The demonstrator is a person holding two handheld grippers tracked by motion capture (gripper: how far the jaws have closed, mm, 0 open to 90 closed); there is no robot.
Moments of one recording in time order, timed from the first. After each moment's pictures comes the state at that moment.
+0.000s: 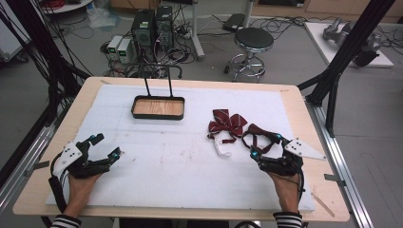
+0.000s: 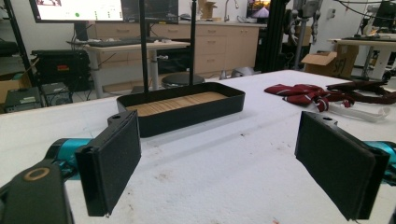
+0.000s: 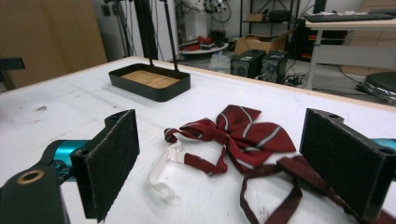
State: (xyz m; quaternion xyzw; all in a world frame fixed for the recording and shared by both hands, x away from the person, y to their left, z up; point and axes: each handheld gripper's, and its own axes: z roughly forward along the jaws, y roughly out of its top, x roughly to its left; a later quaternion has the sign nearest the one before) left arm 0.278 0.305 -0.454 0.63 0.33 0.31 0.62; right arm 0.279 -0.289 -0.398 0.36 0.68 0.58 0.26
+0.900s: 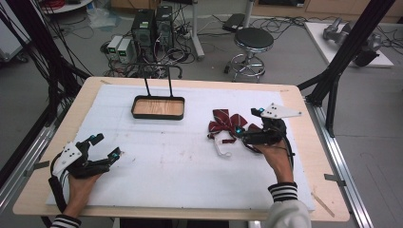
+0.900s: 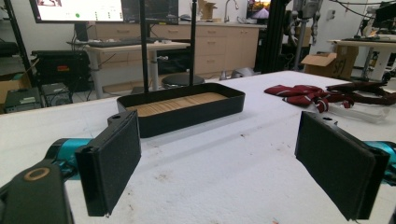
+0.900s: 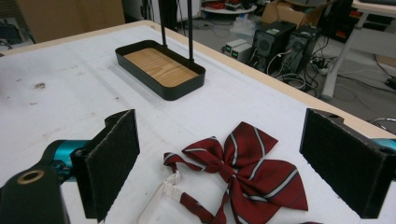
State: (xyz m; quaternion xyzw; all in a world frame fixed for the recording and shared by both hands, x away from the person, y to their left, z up) left arm 0.278 0.305 -0.454 0.63 0.33 0.31 0.63; right arm 0.349 -0.245 -0.343 0.31 0.77 0.51 0.23
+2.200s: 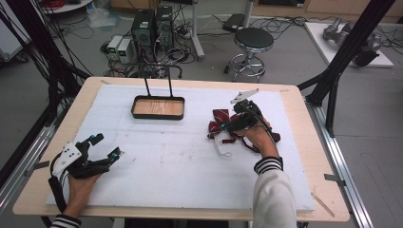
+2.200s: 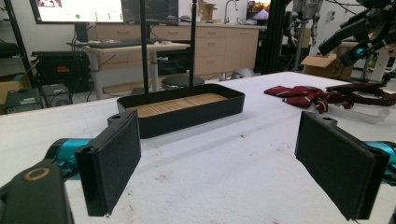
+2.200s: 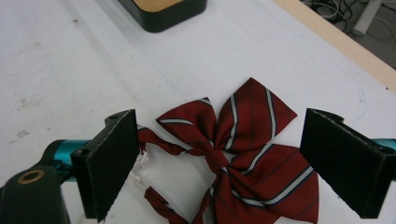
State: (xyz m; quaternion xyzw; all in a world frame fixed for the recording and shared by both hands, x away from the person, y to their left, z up) left arm 0.278 0.305 -0.454 0.63 0.33 0.31 0.63; right arm 0.427 -0.198 -0.368 0.31 0.87 0.35 0.17
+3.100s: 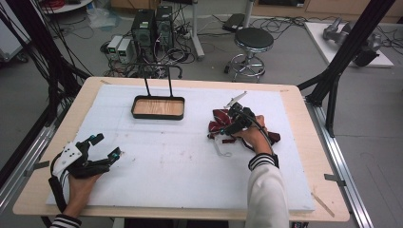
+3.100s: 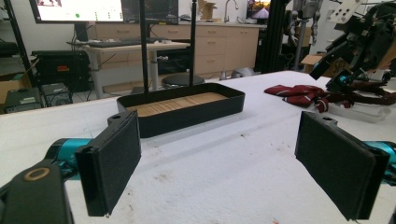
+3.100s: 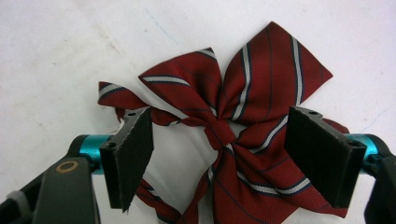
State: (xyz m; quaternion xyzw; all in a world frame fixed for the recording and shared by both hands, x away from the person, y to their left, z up) left arm 0.278 0.305 -0.454 0.63 0.33 0.31 0.63; right arm 0.447 -0.190 -0.400 0.30 0.91 0.26 0.12
